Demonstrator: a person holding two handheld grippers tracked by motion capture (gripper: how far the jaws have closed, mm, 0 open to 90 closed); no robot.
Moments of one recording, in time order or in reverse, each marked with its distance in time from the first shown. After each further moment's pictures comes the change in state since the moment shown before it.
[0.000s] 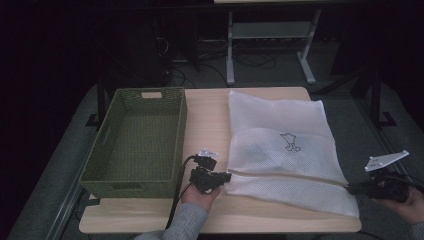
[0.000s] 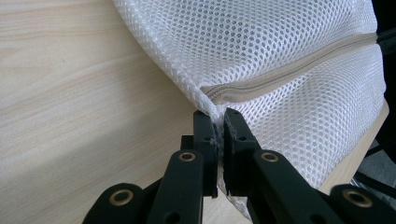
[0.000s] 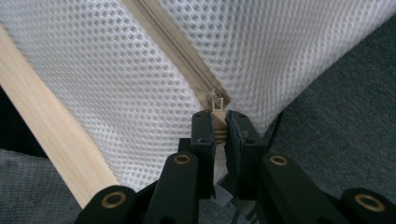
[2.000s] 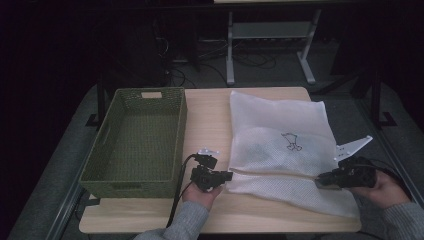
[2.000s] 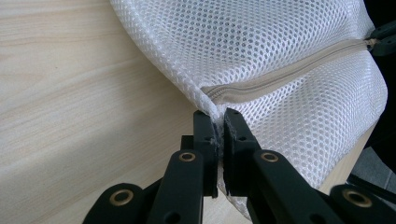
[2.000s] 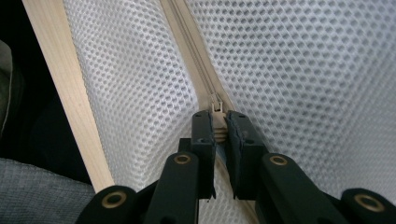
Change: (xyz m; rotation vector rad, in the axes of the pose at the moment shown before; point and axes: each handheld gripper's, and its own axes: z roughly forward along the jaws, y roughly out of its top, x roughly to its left) left arm 0.001 0.004 0.002 -0.011 -0.025 -0.009; right arm 0.045 0.079 0.009 -0.012 0.102 -0.200
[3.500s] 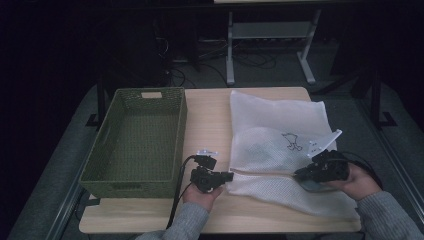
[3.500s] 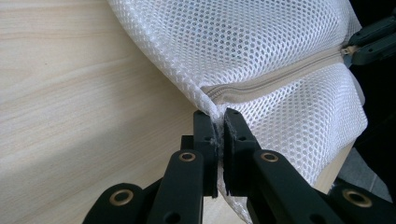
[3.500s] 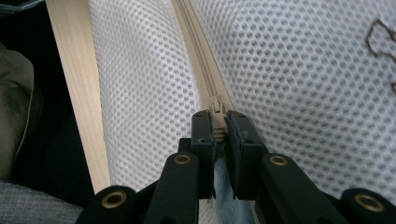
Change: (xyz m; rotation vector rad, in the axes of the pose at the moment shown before) left arm 0.000 -0.003 -0.001 -0.016 -0.031 -0.028; right arm 0.022 0.056 0.025 0.003 0.050 -0.102
